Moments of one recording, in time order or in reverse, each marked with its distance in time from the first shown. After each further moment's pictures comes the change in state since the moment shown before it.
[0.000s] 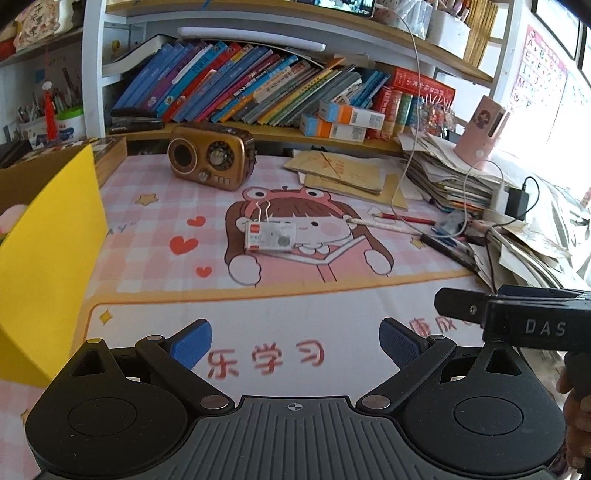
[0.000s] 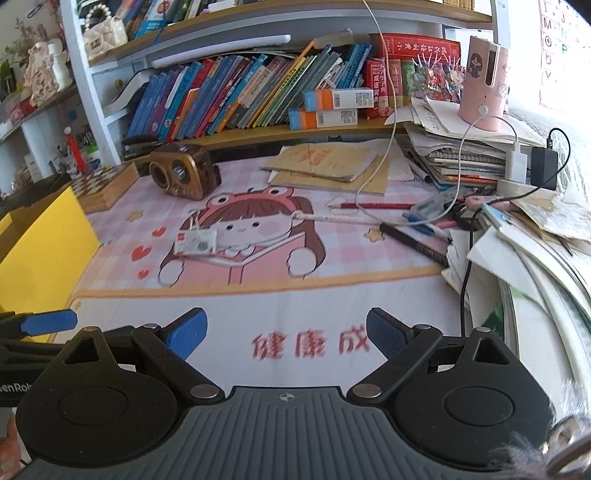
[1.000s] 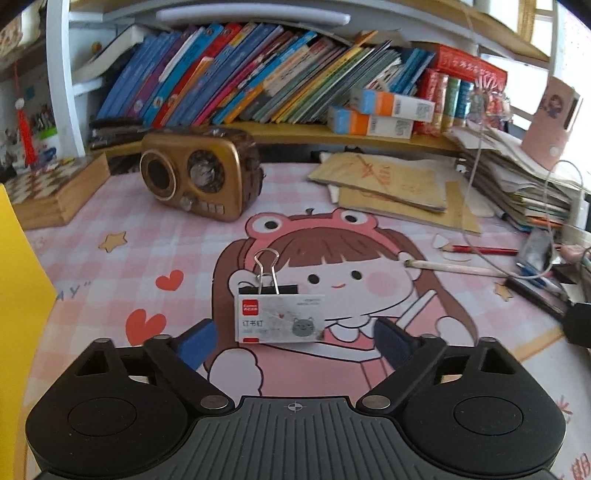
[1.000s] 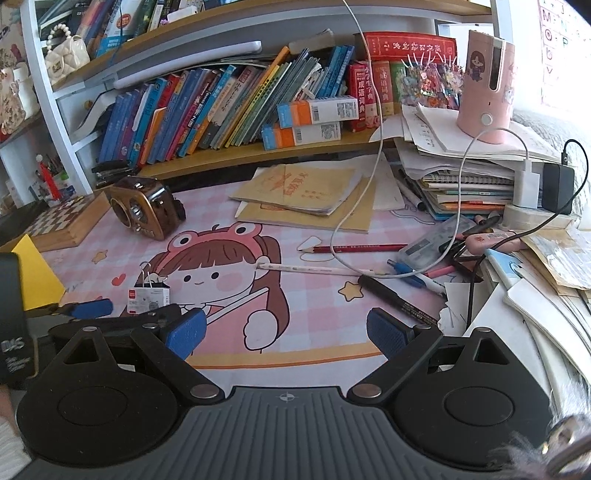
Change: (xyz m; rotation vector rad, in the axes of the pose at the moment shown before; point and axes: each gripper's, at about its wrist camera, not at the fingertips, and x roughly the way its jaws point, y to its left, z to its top) left arm 0.132 -0.005 0.054 0.025 0.003 0.137; right arm 0.052 -0.041 0.052 0.023 -0.006 0.005
